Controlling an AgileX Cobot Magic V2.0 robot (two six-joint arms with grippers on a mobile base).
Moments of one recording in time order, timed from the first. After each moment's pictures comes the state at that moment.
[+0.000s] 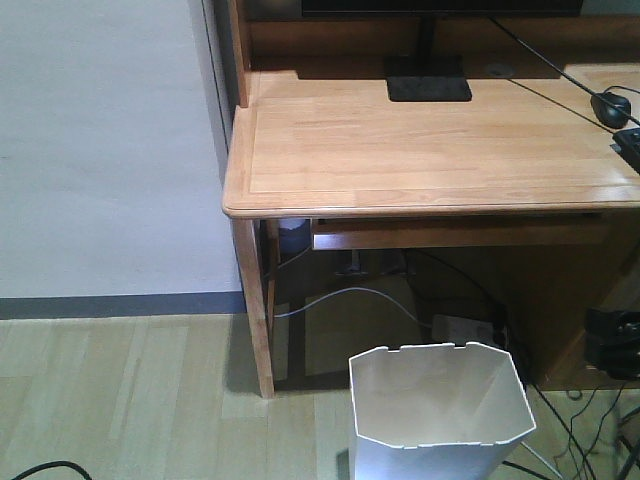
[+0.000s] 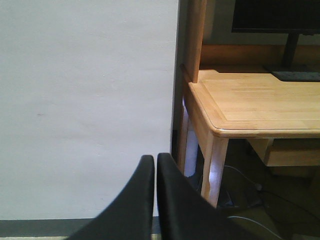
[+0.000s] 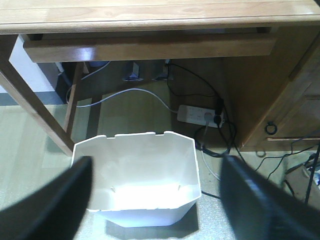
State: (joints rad) left arm -0.02 -0.02 0.03 0.09 0.20 -0.13; right arm -0.04 0.78 -0.39 0.08 0.41 -0.05
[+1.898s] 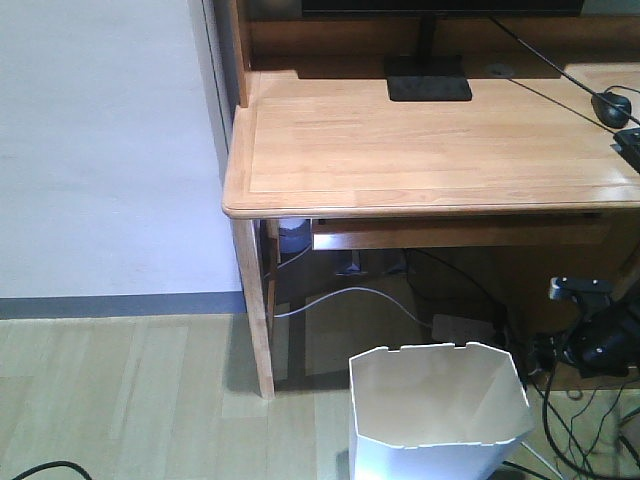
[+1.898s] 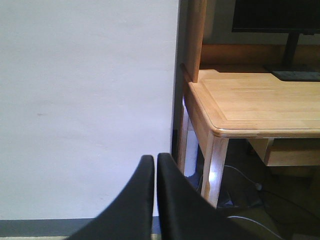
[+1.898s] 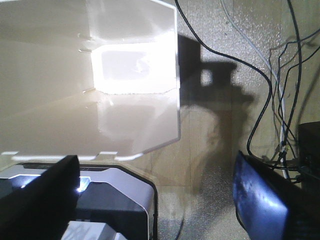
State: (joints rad) left arm -0.02 -0.02 0.03 0.09 0.20 -0.13; right arm -0.33 2.40 -1.07 0.55 0.28 -0.80
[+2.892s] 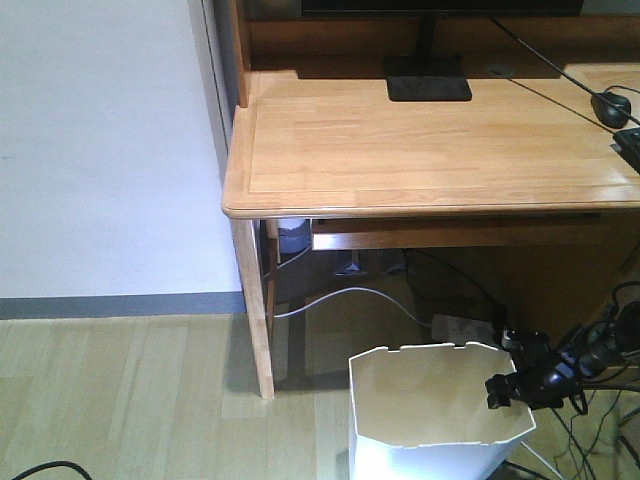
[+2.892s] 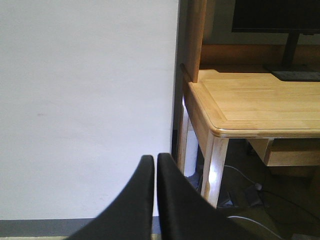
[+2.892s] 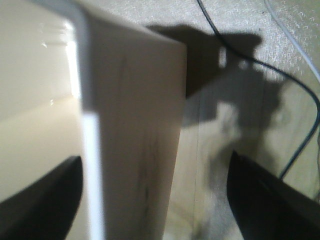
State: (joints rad) left arm -0.02 -0.02 0.03 0.09 0.20 -0.13; right arm -0.33 3.18 -1.91 0.47 0.44 -0.76
